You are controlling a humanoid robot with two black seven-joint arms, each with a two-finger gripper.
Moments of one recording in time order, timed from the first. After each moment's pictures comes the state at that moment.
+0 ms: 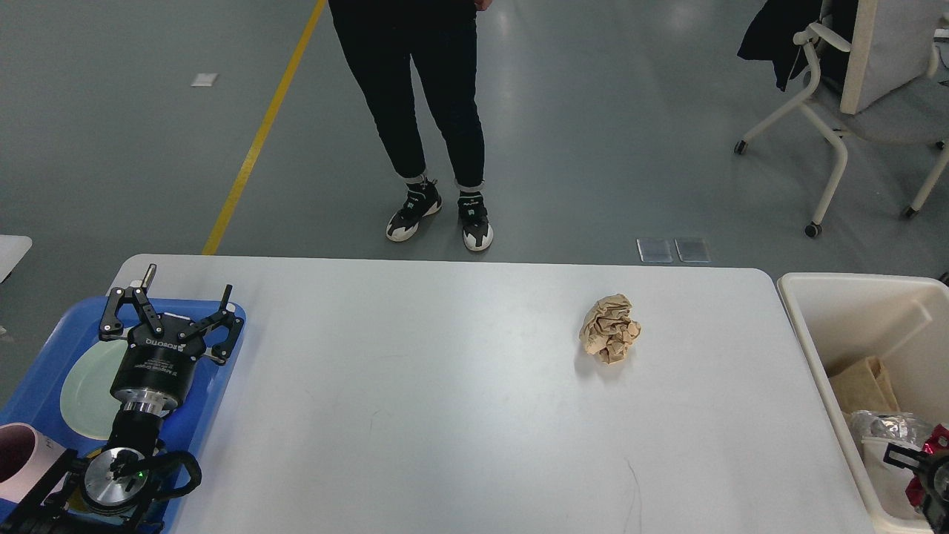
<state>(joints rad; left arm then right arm) -0.22 0.18 -1.43 -0.79 0.05 -0.62 -0.15 0.50 -0.41 -1.05 0.06 -0.07 0.04 -0.01</state>
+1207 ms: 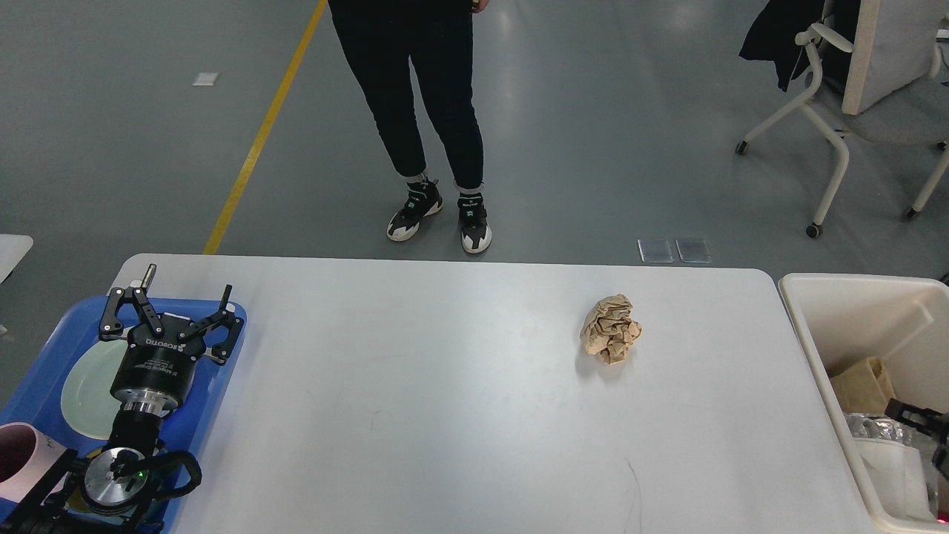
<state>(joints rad) -0.22 0.18 -1.43 -0.79 0.05 -0.62 -0.15 0.73 -0.51 -1.04 0.25 -0.10 0.04 -0.03</state>
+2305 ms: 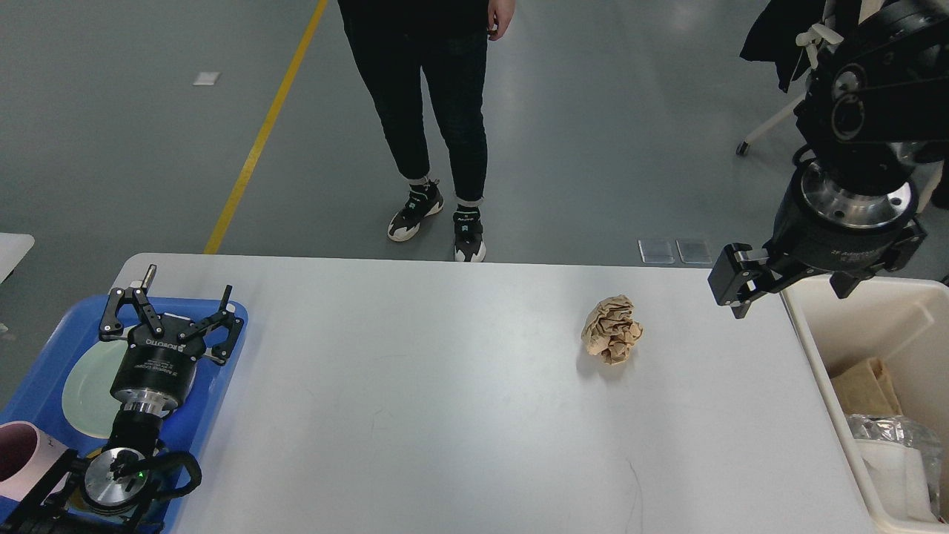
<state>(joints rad) -0.22 0.18 -1.42 -0.79 0.05 -0.61 -0.15 2.47 -0.22 -1.35 1.63 -0.10 0.75 -0.23</state>
